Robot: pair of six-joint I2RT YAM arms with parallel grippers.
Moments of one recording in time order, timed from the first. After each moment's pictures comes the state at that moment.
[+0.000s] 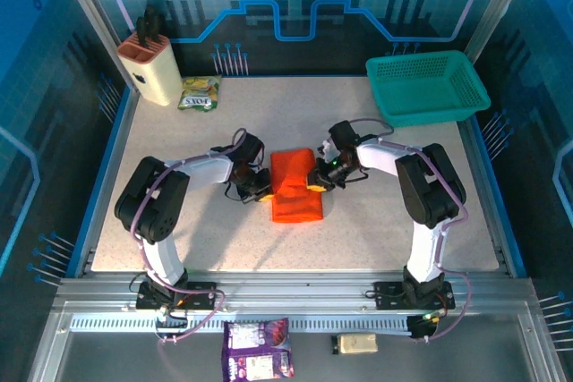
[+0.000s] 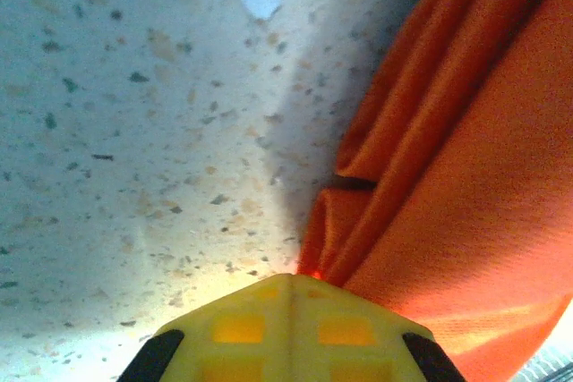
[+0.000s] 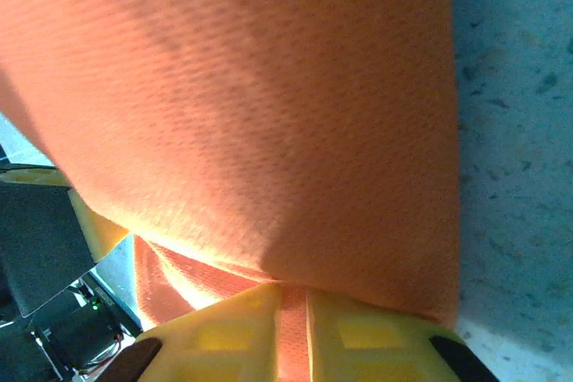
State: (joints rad) left arm -0.43 1.80 1.04 -0.51 0.39 -0.87; right arm 0.41 1.92 1.18 -0.54 -0.65 0.56
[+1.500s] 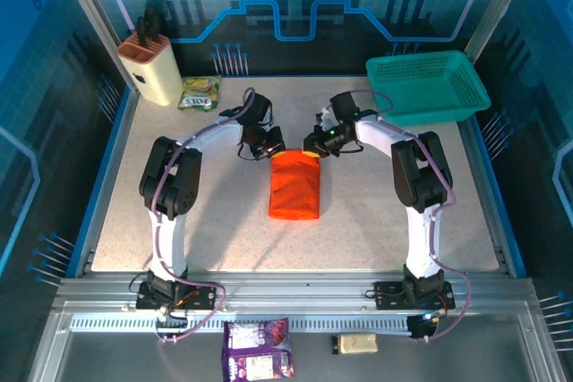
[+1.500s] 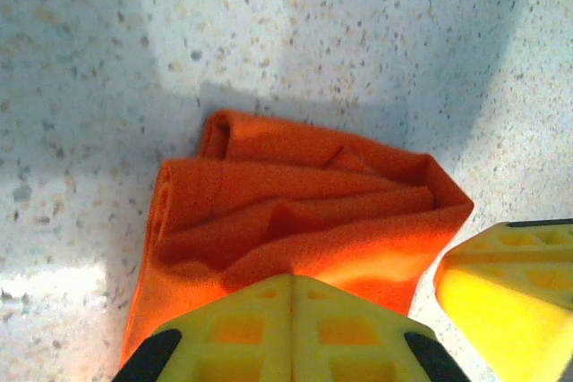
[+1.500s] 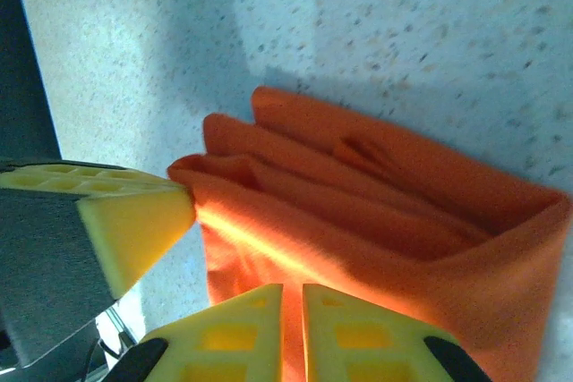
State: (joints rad) left arm -0.36 2.07 1.54 -0.58 0.38 -0.75; right arm 0.33 2.12 1.53 -0.53 -0.68 0.54
